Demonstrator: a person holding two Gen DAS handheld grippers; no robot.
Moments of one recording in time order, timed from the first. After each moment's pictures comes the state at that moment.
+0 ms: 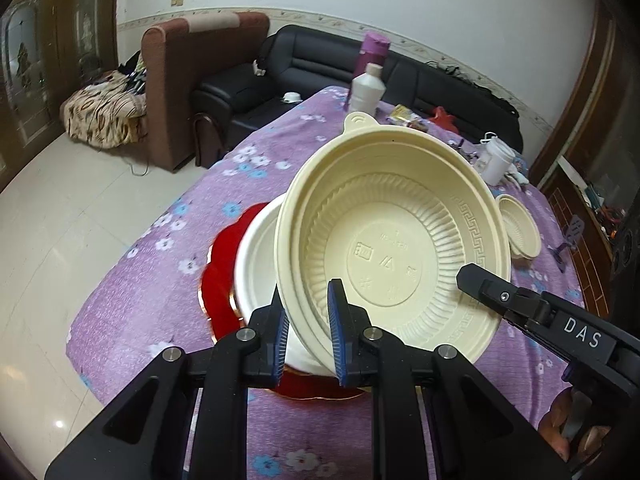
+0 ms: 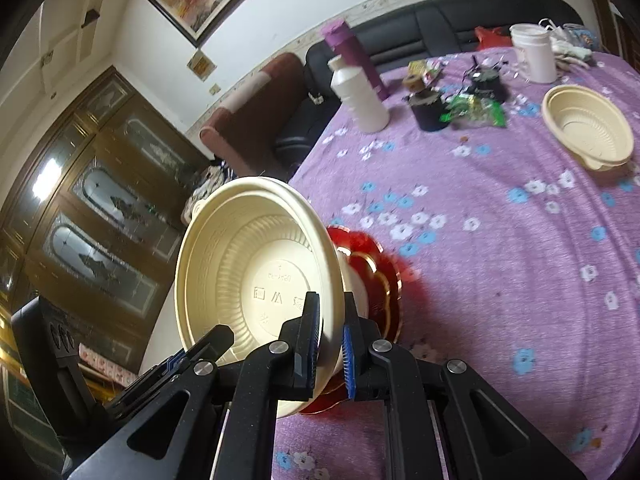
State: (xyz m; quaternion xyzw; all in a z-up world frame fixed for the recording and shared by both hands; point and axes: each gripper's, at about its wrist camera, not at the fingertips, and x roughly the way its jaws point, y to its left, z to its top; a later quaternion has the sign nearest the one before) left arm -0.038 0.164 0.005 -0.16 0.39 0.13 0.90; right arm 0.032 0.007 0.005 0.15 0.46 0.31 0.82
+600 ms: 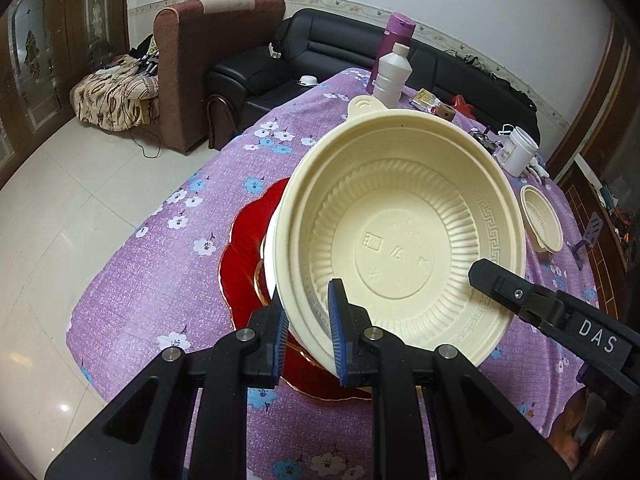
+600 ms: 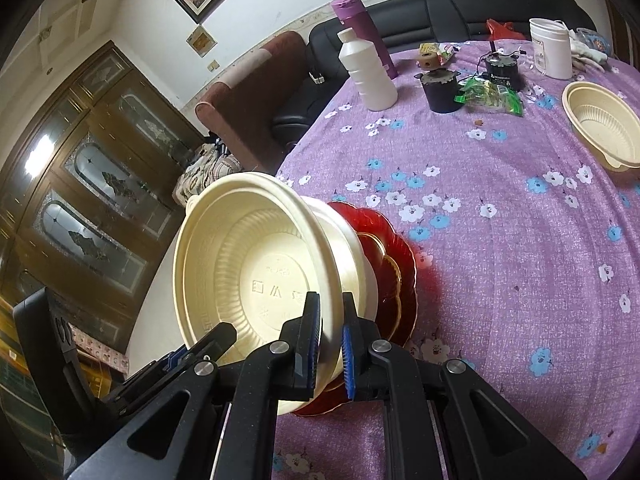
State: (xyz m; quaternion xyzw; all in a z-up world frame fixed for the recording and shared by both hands) left arm -0.037 0.179 -0.018 -0.17 0.42 0.15 0.88; right arm 0.034 0.030 -0.008 0.11 0.48 0.31 0.82
